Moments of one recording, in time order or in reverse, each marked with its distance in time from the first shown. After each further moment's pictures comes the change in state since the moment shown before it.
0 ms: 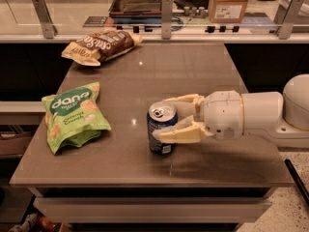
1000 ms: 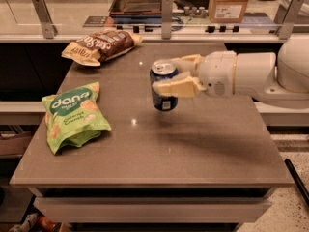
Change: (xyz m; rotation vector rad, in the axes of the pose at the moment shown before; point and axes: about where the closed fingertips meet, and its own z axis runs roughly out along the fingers) arm -0.035 -0.099 -0.002 0.206 0.035 0.007
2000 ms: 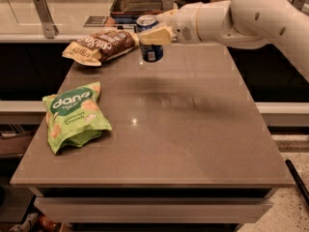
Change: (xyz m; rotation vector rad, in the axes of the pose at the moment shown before) arm -0.049 -0.139 0.079 0.131 0.041 -0.047
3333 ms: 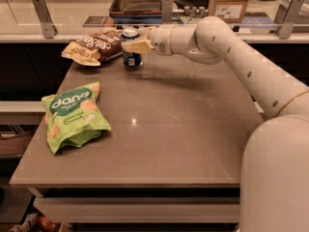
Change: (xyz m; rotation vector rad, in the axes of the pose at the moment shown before) arm 0.051 -0.034 0.116 -0.077 -0.138 0.081
